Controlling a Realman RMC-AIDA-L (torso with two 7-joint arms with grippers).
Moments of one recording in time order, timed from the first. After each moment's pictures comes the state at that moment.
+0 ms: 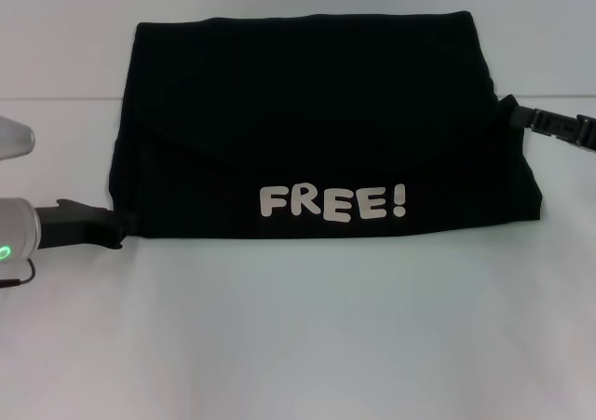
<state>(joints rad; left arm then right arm) -0.61 -2.11 0.57 0.70 2.41 1.02 -1.75 0.66 1.97 -0.30 -0.51 -2.11 -1.30 1.86</state>
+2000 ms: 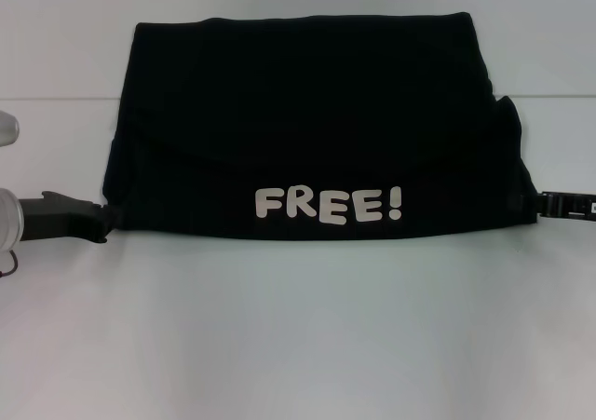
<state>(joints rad) -0.61 -2.09 0.56 0.76 2.45 1.07 -1.78 0.65 1.98 -0.60 -0.49 -2.23 -1.00 1.96</state>
